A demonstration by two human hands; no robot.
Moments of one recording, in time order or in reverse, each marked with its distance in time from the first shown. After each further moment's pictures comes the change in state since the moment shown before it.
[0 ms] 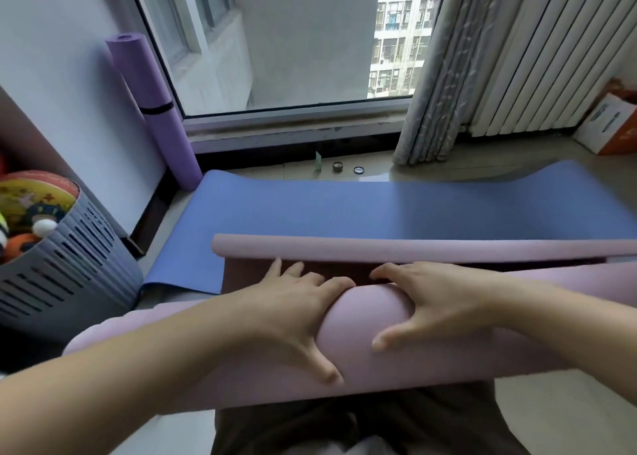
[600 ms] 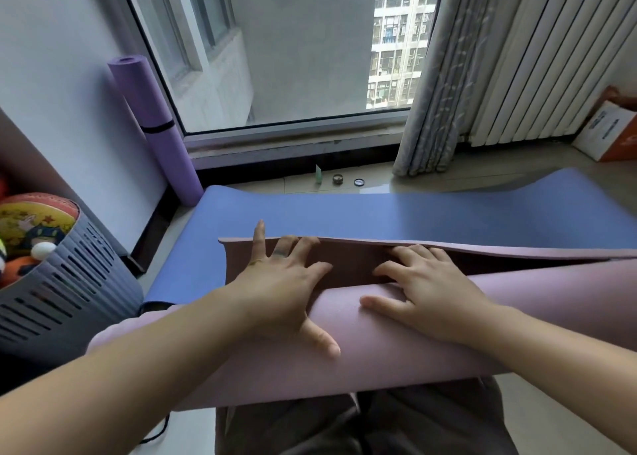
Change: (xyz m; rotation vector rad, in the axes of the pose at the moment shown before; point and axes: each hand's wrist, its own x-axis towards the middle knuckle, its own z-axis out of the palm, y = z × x) left_hand 0.032 -0.025 -0.018 0.262 0.059 -0.150; right_hand 0.038 0.017 0.017 -0.147 0.512 0.011
